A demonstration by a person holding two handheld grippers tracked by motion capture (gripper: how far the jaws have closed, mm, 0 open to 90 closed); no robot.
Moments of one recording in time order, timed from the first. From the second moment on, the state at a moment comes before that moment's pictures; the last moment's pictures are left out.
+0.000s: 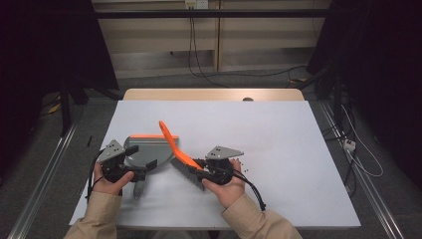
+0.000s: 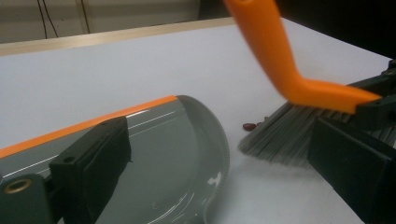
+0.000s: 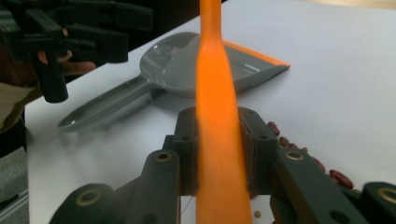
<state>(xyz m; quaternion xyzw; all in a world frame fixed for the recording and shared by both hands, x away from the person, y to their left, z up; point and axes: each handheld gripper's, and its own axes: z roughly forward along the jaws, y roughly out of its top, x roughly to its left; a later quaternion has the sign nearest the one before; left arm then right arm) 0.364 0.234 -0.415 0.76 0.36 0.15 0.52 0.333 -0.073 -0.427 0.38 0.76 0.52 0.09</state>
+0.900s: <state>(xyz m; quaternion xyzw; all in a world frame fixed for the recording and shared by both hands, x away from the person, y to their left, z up) 0.364 0.233 -0.415 0.76 0.36 0.15 0.52 0.349 -0.111 -0.439 0.47 0.73 0.49 0.11</state>
